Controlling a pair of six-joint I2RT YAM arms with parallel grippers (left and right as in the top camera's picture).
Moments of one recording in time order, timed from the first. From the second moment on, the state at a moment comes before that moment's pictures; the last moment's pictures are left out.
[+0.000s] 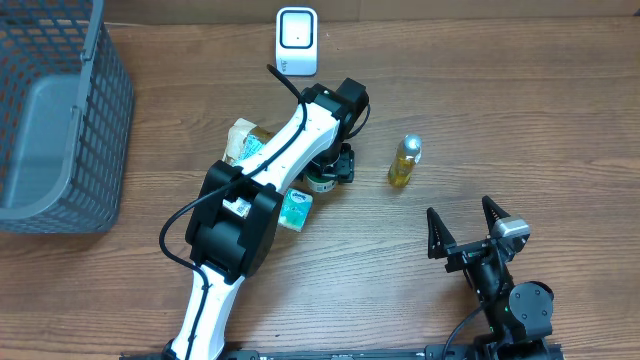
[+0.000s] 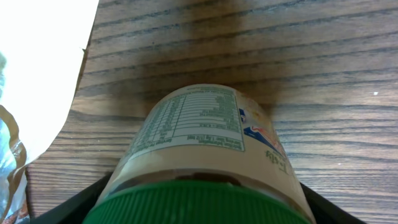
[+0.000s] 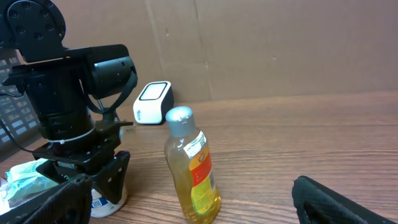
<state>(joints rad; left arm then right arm) -0.57 2.27 1.85 -1.20 -0.04 -0.53 0.16 0.01 0.02 -0.03 -0.09 0.17</state>
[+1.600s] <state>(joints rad) -0.44 2.01 1.85 -1.66 0.53 -0.53 0.16 0.01 0.02 -0.03 -0.09 0.17</state>
